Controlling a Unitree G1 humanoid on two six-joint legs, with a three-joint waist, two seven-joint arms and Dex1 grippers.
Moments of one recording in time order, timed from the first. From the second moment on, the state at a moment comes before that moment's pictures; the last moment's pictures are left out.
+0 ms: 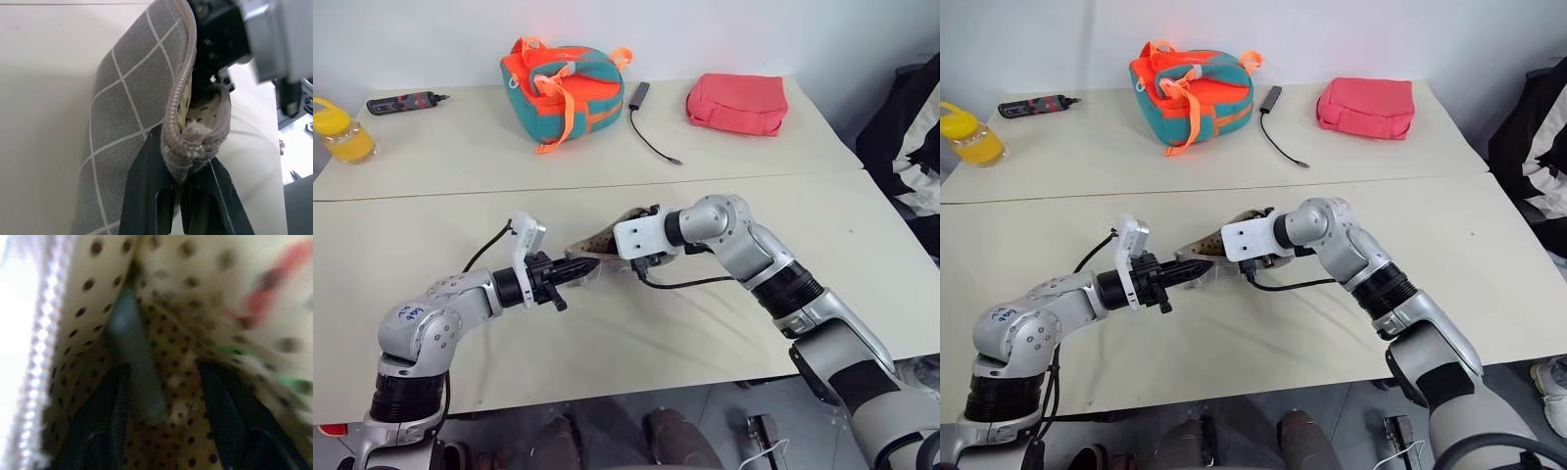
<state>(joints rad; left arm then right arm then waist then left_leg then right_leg) -0.34 0.55 0.13 -0.30 -0.78 0.95 -0.58 -0.98 -0.42 0.55 0.33 -0.34 0.00 1.03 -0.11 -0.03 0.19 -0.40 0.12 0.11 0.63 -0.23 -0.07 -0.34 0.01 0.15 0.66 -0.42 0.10</state>
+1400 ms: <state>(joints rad) -0.38 0.56 0.13 -0.30 -0.66 0.74 -0.57 -0.89 -0.50 0.23 0.00 0.04 0.42 1.19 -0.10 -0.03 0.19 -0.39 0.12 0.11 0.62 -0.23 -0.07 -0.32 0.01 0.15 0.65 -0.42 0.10</state>
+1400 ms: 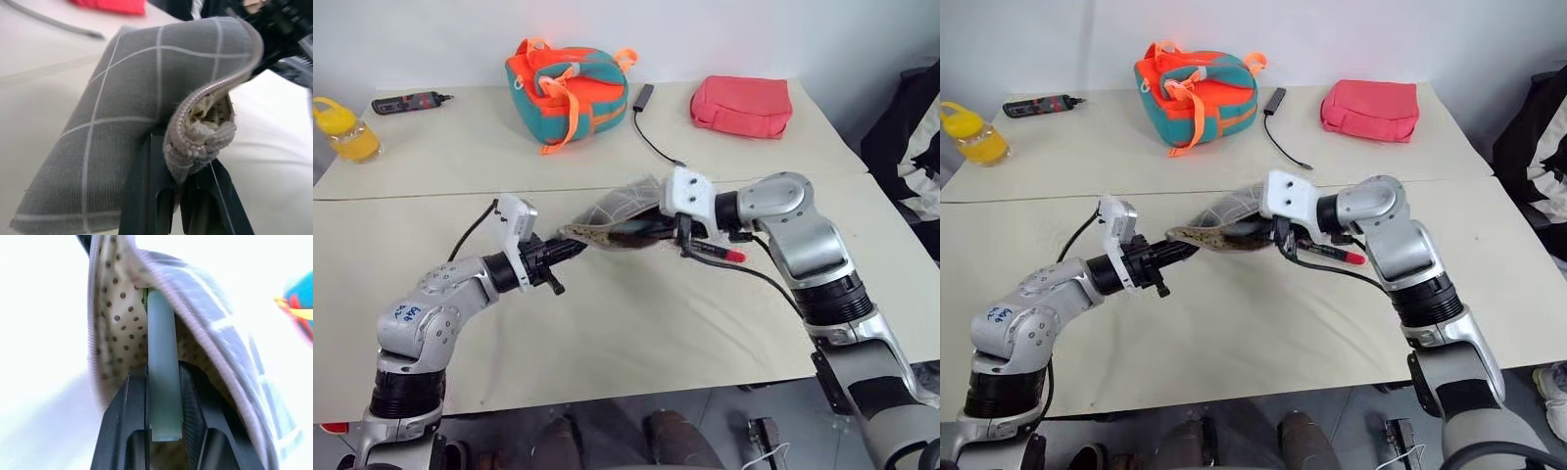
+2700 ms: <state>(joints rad) -0.03 0.72 0.21 -0.15 -0.05 0.06 -0.51 -0.48 -0.51 0.22 0.11 -0.06 -0.10 0.81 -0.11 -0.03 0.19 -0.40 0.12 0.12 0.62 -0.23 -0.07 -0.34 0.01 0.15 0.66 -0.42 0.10</state>
